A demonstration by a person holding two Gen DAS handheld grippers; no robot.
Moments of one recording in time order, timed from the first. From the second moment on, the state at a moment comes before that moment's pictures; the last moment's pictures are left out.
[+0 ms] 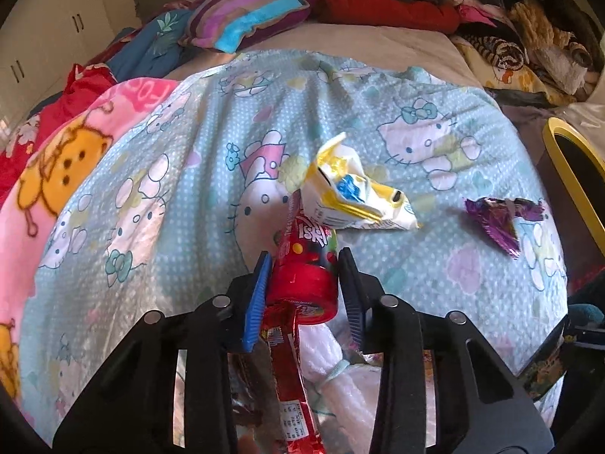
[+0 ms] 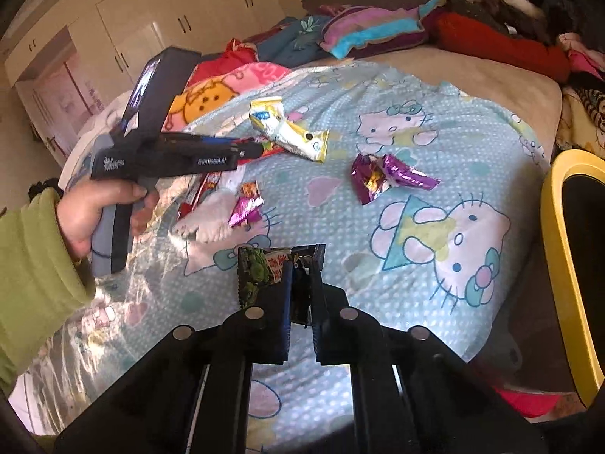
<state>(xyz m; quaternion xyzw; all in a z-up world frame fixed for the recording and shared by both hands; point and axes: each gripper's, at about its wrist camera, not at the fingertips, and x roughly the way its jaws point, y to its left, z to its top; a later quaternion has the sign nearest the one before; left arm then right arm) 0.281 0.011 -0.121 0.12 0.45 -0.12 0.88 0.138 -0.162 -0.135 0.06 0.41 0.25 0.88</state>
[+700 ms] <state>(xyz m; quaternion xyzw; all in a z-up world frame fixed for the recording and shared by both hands) 0.194 -0.029 -0.078 0.02 0.40 -0.18 0.90 0.121 -0.204 -0.110 0.09 0.36 0.23 0.90</state>
